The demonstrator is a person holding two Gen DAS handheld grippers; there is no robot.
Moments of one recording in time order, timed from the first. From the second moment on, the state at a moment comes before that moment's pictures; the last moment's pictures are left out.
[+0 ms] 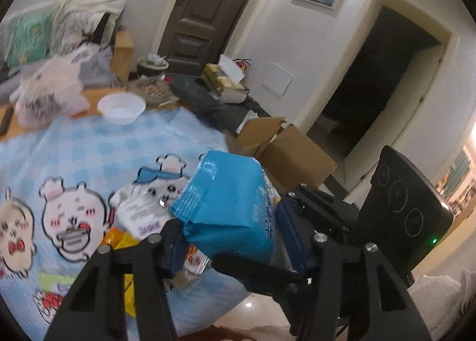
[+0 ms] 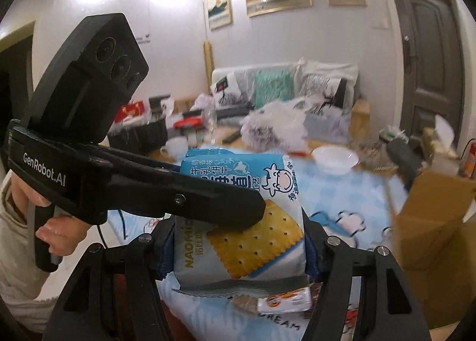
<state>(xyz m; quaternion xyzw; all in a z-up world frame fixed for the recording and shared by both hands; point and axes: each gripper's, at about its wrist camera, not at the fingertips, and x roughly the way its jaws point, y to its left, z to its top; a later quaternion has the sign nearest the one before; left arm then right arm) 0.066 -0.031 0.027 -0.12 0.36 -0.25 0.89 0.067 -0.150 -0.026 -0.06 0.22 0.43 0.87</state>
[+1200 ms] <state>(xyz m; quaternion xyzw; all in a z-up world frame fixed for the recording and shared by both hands) 0.174 -0.196 0.036 0.05 0.41 -0.24 0.88 0.148 -0.318 -0.048 -0.03 0.34 0.27 0.90</state>
